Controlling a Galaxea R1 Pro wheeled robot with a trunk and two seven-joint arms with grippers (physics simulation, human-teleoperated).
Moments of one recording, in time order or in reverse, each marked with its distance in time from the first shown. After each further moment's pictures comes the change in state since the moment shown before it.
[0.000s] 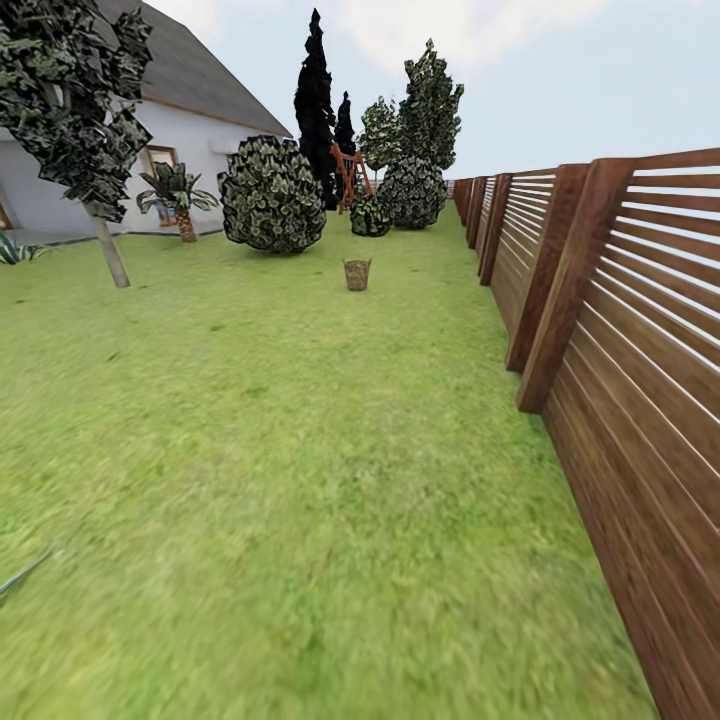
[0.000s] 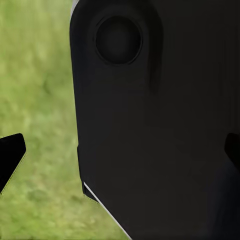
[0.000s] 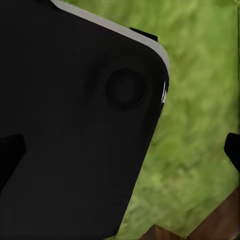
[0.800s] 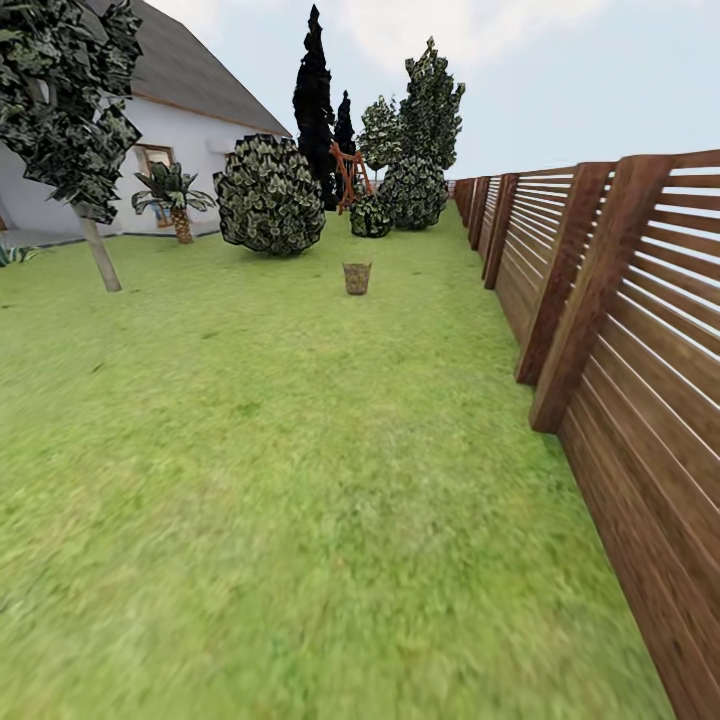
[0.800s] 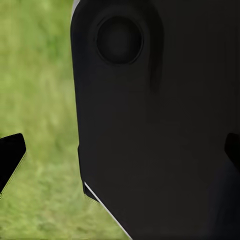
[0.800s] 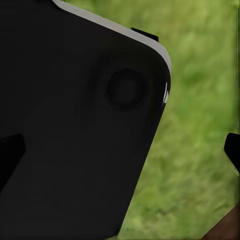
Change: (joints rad) left arm 0.000 0.001 0.000 0.000 0.000 0.000 0.000; right arm 0.000 0.002 0.000 0.000 0.000 0.000 0.000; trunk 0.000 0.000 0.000
